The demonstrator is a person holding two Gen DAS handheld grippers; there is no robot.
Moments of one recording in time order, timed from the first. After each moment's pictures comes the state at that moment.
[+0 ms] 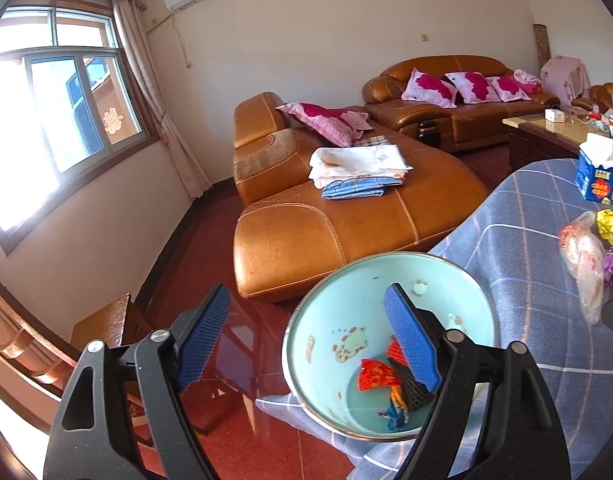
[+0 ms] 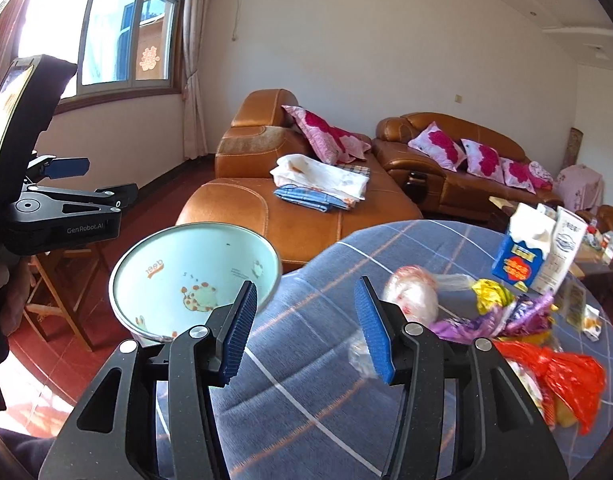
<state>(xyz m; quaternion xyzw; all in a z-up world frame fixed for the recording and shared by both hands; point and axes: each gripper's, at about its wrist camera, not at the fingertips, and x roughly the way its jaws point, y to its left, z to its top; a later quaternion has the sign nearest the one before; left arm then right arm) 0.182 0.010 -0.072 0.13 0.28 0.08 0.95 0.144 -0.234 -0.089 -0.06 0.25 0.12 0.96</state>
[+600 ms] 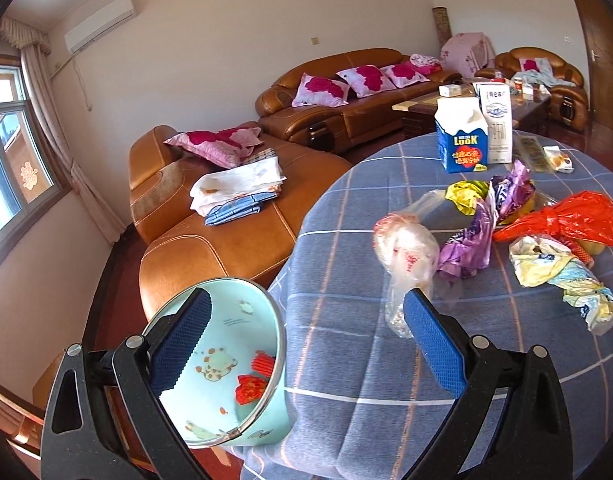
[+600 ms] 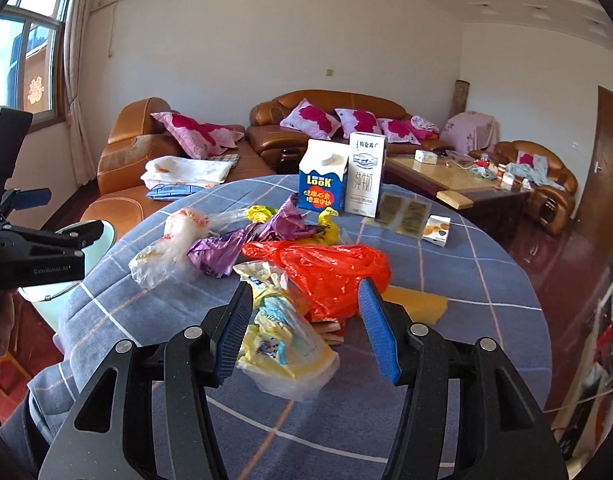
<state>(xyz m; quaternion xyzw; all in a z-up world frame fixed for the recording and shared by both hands) 0.165 -0.152 -0.098 0.19 0.28 -0.08 0.94 0.082 -0.385 -0.096 -0.01 0.26 -0.07 0.96</state>
